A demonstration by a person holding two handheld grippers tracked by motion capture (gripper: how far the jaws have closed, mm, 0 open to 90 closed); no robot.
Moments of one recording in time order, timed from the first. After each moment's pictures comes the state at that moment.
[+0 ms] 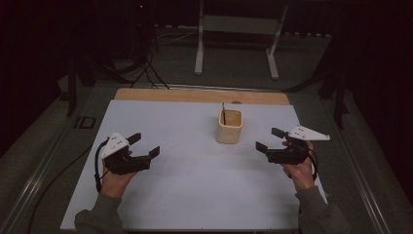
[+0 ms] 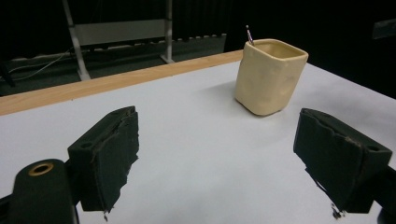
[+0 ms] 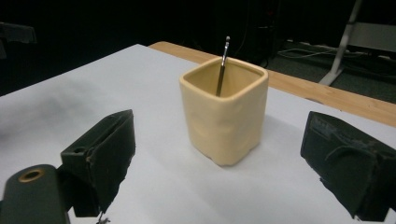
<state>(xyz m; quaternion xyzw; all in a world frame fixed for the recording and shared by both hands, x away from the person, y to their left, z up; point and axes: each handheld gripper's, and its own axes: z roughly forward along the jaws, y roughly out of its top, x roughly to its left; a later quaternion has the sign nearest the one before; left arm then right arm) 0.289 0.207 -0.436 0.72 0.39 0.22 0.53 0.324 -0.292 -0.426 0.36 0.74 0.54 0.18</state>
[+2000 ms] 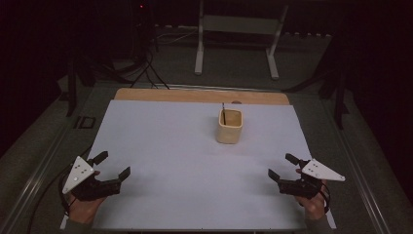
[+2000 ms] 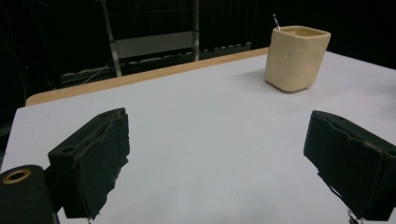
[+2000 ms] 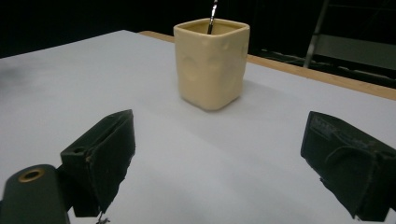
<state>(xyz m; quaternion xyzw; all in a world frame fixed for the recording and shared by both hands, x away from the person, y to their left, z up) 0.227 0.274 -0.459 0.70 0.39 0.29 0.52 0.252 -0.324 -0.474 0.36 0.73 0.53 0.24</state>
